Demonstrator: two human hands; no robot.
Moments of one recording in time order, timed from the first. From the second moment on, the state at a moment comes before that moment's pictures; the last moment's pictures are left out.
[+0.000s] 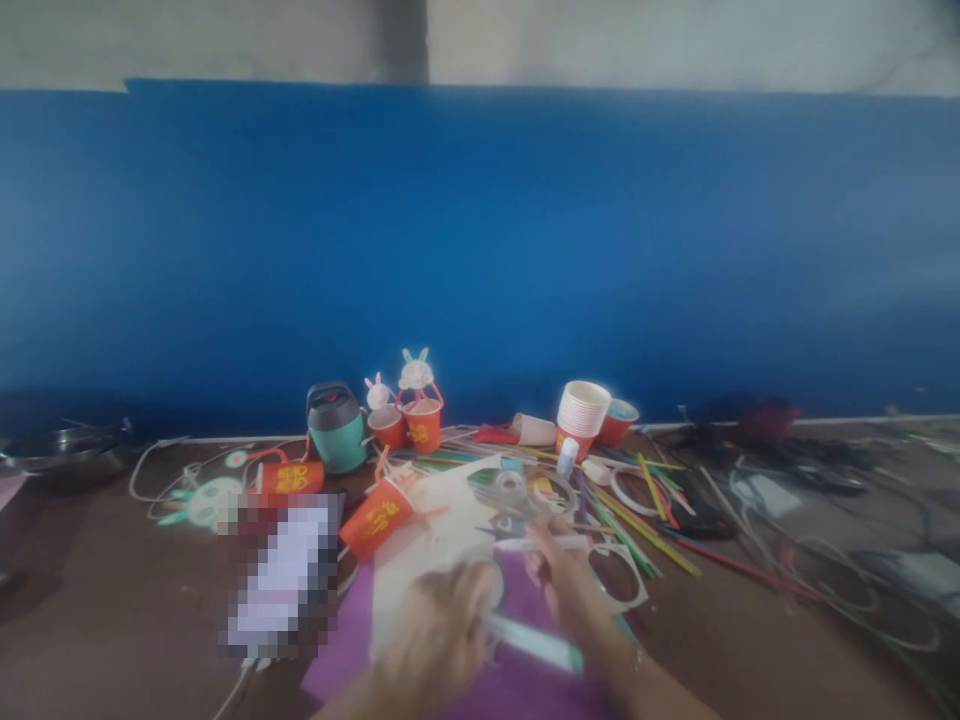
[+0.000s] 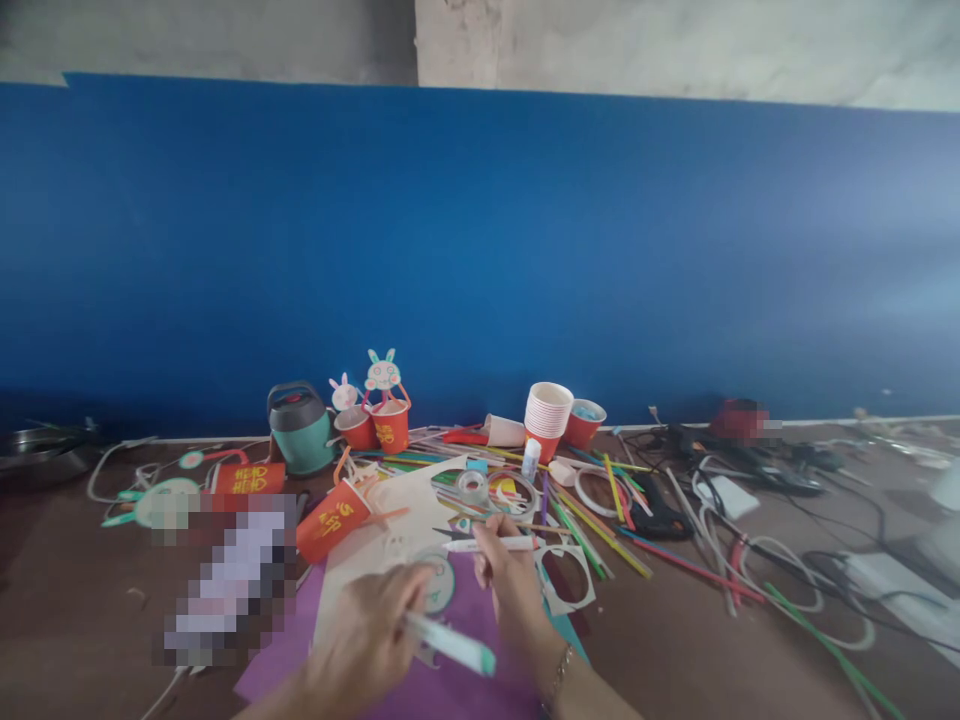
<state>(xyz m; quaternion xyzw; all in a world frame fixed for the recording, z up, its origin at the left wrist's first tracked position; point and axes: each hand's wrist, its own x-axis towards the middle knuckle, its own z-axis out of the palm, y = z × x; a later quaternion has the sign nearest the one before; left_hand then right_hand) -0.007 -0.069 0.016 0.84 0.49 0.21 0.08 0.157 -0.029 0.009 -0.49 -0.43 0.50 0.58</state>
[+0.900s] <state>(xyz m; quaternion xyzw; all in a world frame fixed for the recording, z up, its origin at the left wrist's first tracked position) 0.027 -0.111 -0.015 0.83 0.53 0.01 -0.18 0.149 -0.035 -0.003 -0.55 -0.65 0.34 0.39</state>
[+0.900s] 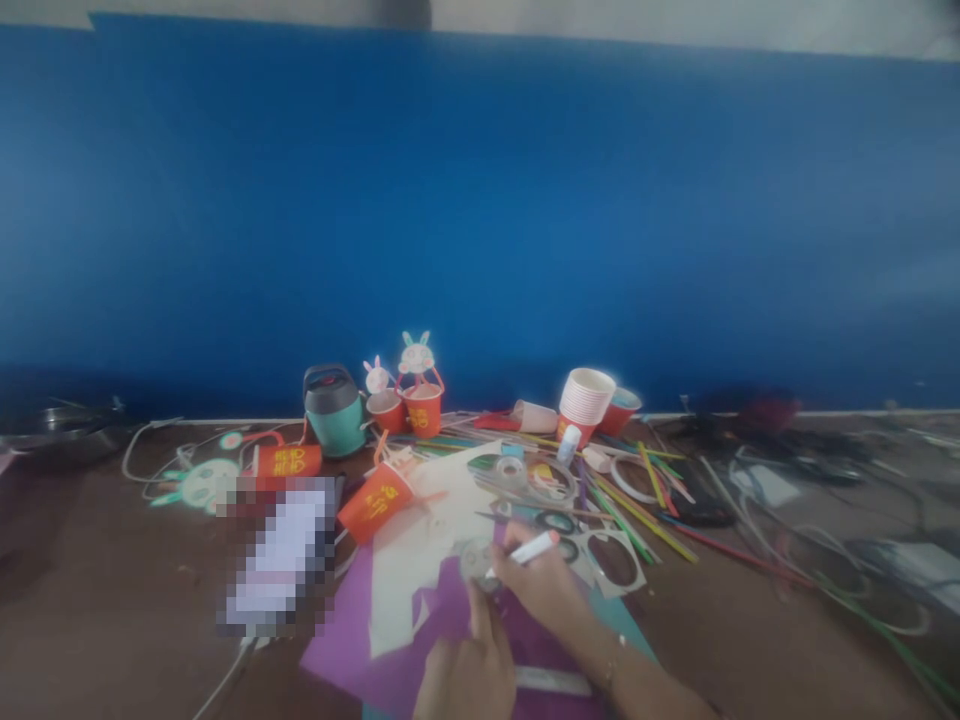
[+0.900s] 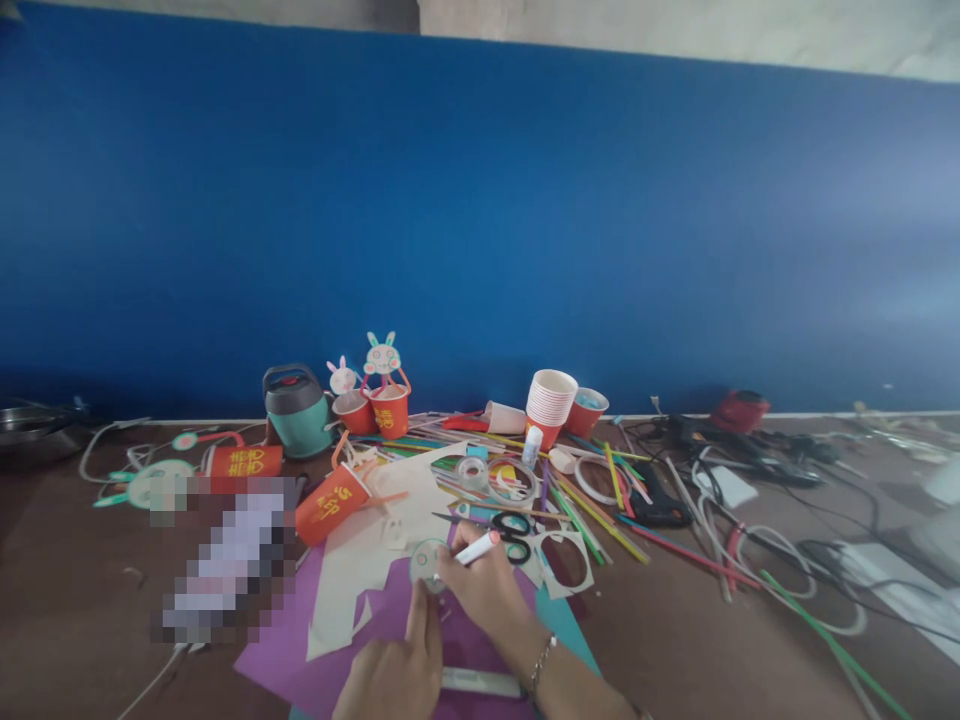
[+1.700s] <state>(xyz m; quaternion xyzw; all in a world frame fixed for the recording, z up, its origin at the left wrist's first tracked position) 0.026 -0.110 -0.022 0.83 0.51 -0.01 -0.21 0.148 -0.037 0.003 -0.56 -0.65 0.35 0.38</state>
